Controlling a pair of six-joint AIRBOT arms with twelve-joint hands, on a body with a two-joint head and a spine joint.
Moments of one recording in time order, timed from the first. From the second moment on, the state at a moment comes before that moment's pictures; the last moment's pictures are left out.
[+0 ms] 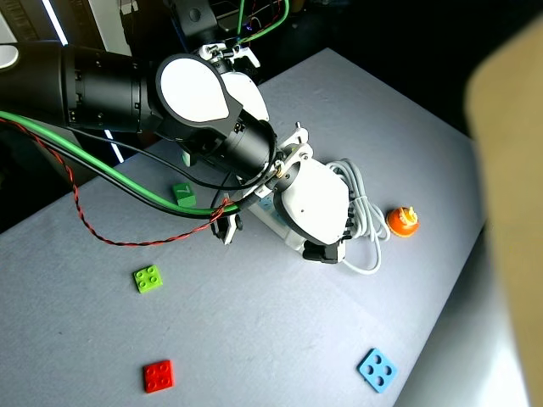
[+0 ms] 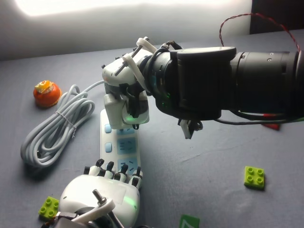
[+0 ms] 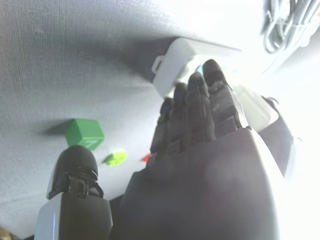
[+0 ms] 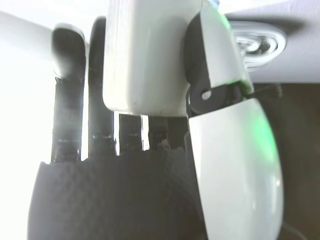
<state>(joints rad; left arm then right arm) 0.49 -1.19 0.43 -1.72 -1.32 2.48 -0.13 -1.66 1.33 -1.09 -0.52 0.18</state>
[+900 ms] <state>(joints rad) 0.50 -1.19 0.42 -1.72 -1.33 2.48 -0.17 -1.75 1.41 -1.13 -0.52 0.17</state>
